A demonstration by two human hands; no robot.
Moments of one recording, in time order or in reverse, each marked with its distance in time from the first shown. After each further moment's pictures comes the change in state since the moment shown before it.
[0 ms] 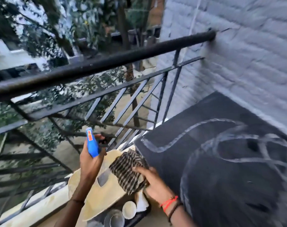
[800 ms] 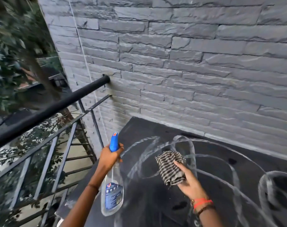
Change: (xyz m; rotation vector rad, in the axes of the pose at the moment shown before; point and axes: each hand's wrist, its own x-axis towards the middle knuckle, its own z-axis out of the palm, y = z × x) left_hand -0.027 0.208 0.303 0.002 -0.775 0.034; right_hand -0.202 -0.157 -0.277 0.693 0.330 -0.591
